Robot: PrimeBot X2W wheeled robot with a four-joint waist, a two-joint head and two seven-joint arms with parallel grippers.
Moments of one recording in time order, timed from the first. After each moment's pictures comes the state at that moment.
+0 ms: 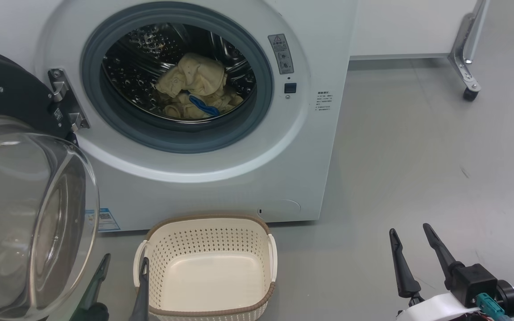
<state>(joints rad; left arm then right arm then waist) 0.19 0.11 -0.18 0.02 -0.19 0.06 -0.26 0.13 -0.07 0.16 0.10 0.21 0.03 -0.26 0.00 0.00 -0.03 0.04</state>
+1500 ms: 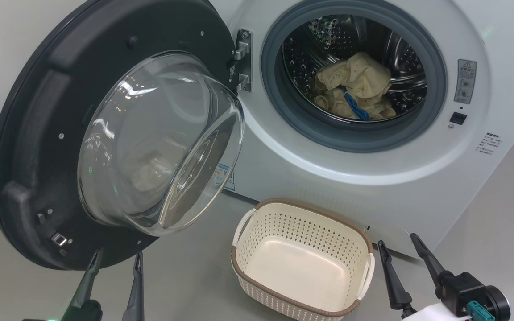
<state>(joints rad) 0.19 0.10 -0.16 -0.02 -0.18 0.07 -0.26 0.16 -0.08 0.19 0.11 0.20 0.04 -0.26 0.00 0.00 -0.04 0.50</state>
